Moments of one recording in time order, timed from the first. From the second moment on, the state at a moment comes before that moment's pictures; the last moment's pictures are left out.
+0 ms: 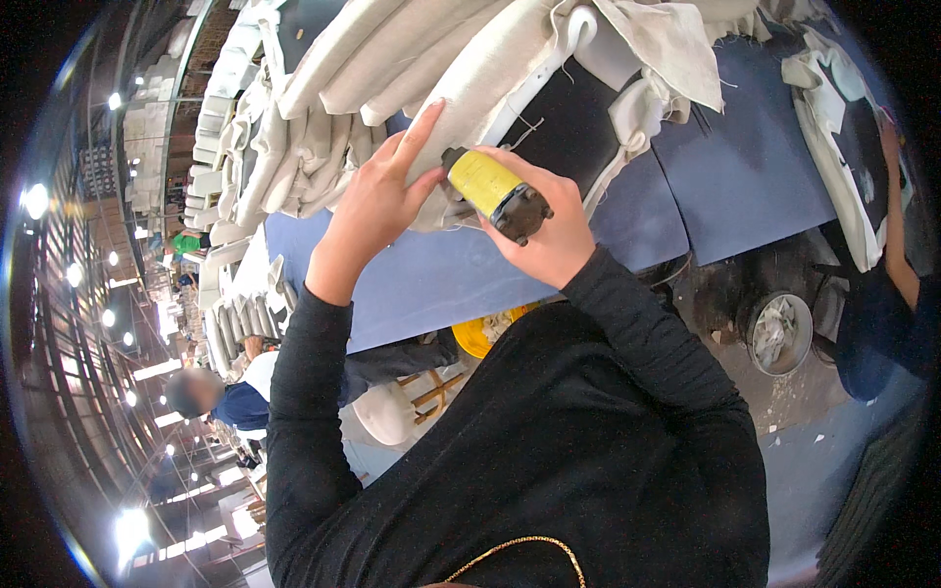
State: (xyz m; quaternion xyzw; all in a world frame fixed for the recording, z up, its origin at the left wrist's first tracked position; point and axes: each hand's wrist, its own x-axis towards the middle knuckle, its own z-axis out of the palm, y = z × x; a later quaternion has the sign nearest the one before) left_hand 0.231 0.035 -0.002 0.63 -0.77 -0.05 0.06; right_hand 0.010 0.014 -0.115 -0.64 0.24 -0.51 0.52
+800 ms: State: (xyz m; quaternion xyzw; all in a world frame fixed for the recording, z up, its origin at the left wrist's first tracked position) left_hand 0.208 0.045 0.012 0.66 -0.74 -0.11 0.04; right_hand 0.005 0.031 -0.112 -0.68 0.24 -0.51 0.47
